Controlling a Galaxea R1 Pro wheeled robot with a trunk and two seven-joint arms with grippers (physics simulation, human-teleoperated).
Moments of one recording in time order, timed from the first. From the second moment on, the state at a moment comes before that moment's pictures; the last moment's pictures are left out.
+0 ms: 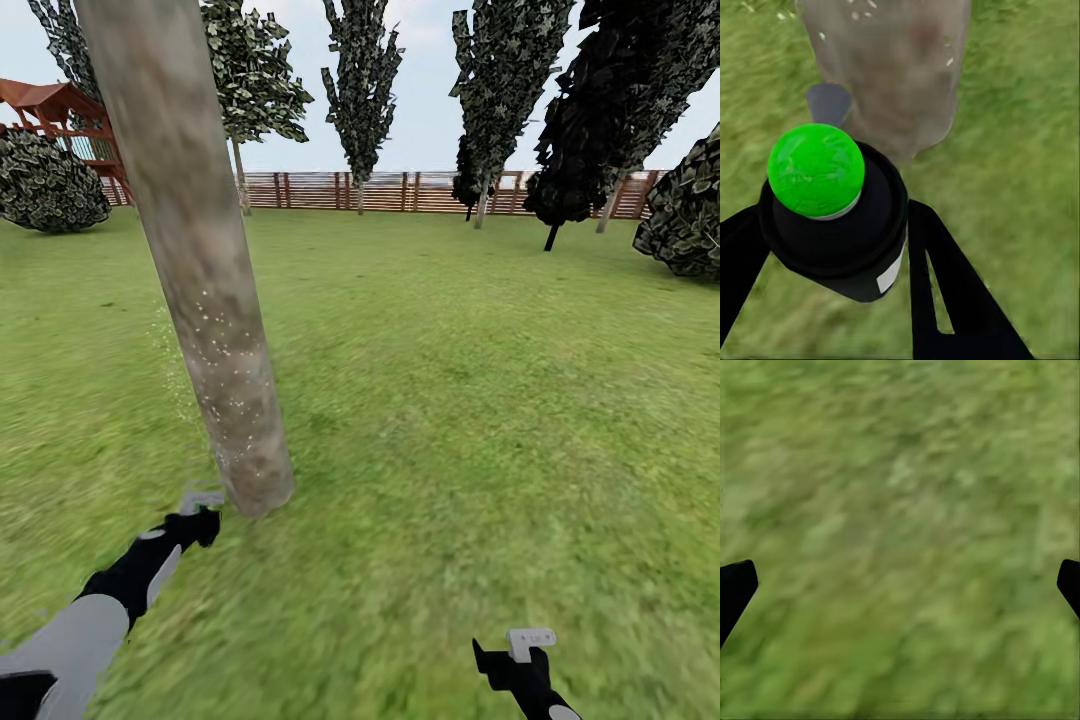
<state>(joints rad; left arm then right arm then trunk) -0.76 0.18 0.05 -0.40 0.02 0.10 -0.10 -0.50 -0.06 -0.26 -0.09 0.26 -0.41 0.06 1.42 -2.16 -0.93</state>
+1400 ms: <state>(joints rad) -0.65 0.12 0.05 -0.33 0.02 -0.02 0.00 -0.50 -0.06 -0.26 -0.09 0.26 -0.41 0.06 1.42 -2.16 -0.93</state>
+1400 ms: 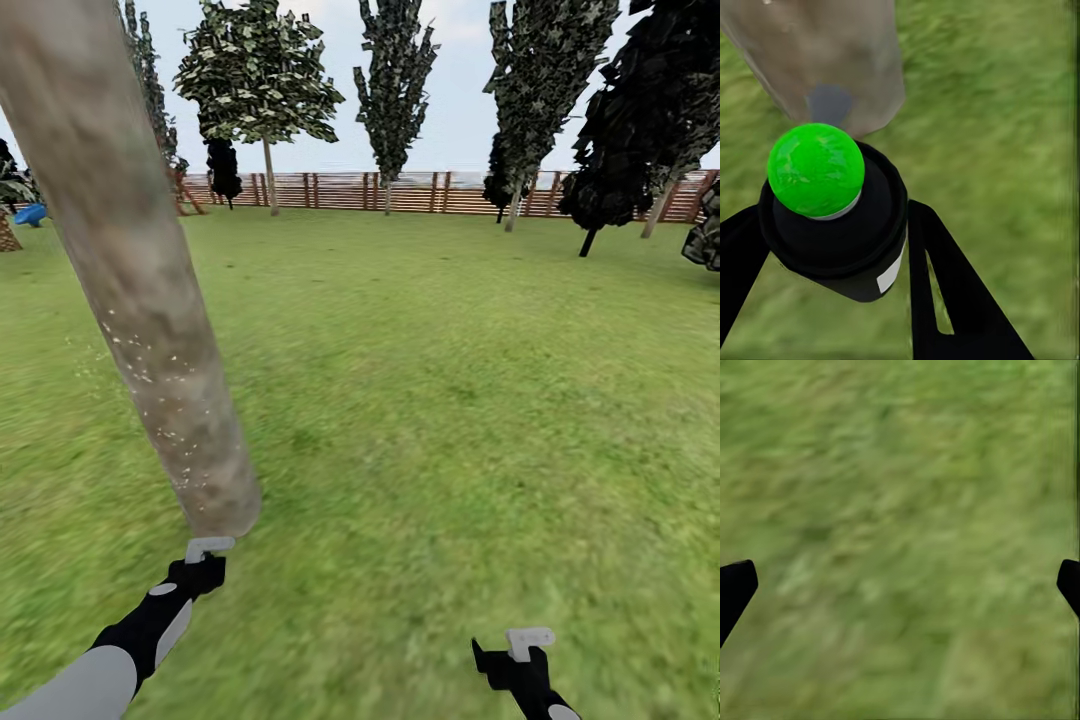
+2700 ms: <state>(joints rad) -0.65 0.12 0.05 -0.33 0.02 -0.02 0.00 -0.50 -0.06 -0.26 -0.09 0.26 -0.41 0.06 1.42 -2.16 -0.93</state>
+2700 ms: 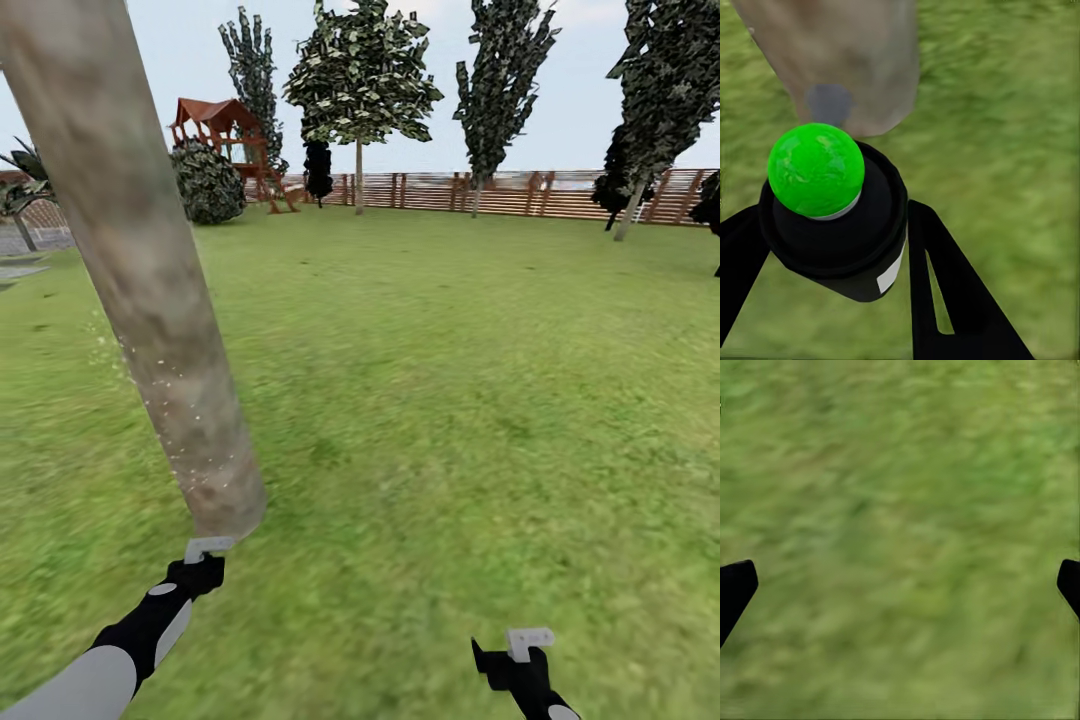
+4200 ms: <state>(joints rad) -0.65 0.12 0.05 -0.33 0.02 -0.02 0.00 -0.49 -0.06 -0.26 -0.09 0.26 -0.41 0.06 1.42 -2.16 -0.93</state>
